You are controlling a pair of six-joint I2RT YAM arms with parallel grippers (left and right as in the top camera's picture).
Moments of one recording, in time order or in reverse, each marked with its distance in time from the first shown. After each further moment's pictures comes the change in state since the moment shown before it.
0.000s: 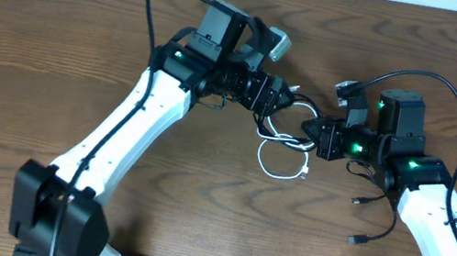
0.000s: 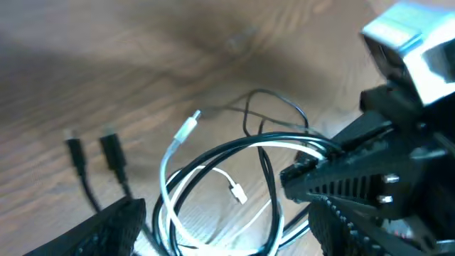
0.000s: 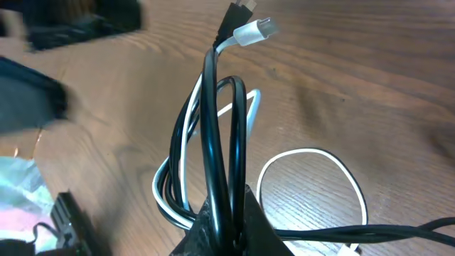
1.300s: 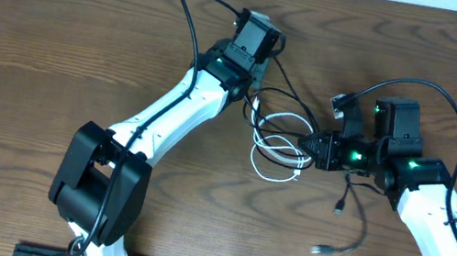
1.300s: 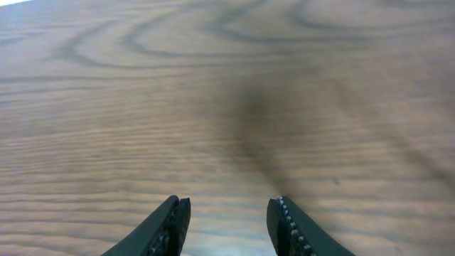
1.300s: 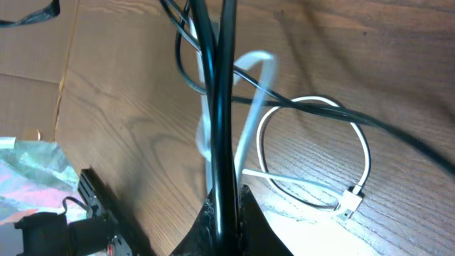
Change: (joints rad) left arm -0.081 0.200 0.000 0.213 -0.953 -0.198; right arm 0.002 0.000 -0.001 -0.153 -0.045 0.015
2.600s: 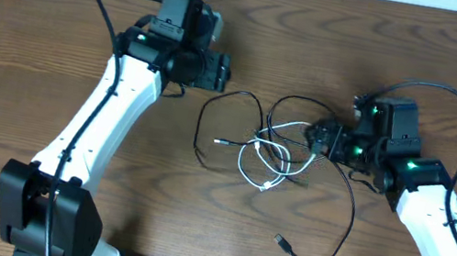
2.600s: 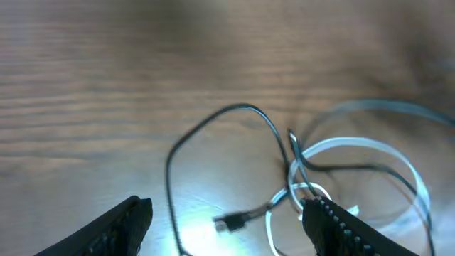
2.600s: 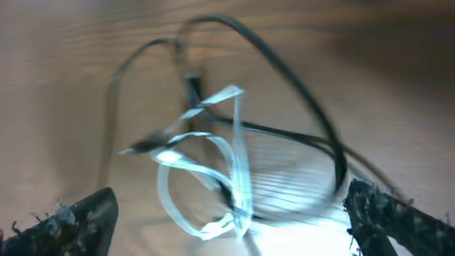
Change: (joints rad) left arm 0.244 -0.203 0.005 -0.378 0.582 0.070; right arm 0.009 -0.005 0.001 -0.021 0.412 0.246
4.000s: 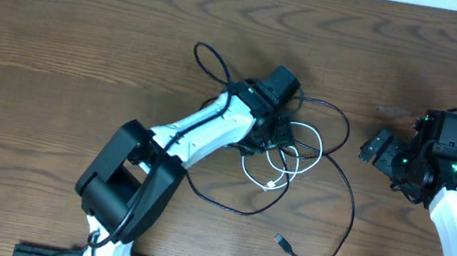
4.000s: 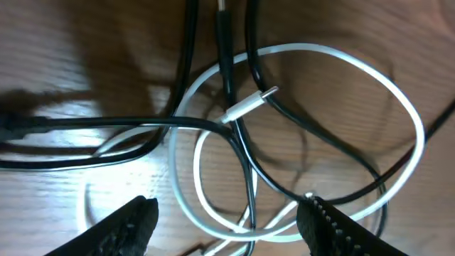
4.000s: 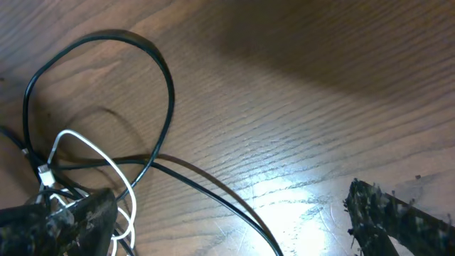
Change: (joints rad) left arm -0.396 0.288 -0.100 0.157 -0.019 -0.835; right arm -0.275 0.000 0.000 -0.171 0.166 -0.021
